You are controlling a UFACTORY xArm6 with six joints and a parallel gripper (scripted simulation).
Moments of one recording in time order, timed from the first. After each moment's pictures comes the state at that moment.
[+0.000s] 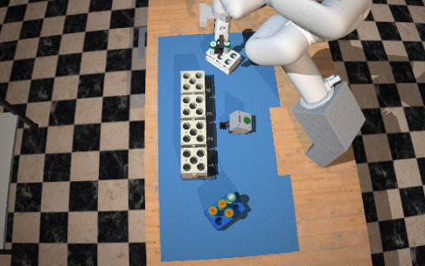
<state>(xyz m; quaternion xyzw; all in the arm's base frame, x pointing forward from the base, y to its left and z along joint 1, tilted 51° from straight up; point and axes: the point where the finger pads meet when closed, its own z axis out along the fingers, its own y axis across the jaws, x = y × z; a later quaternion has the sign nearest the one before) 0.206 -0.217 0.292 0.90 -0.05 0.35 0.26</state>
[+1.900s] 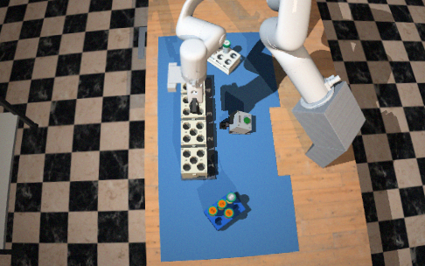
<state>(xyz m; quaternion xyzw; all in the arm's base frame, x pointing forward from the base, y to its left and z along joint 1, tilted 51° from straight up) 0.349 -0.017 0.228 0.90 -0.07 0.32 0.28</state>
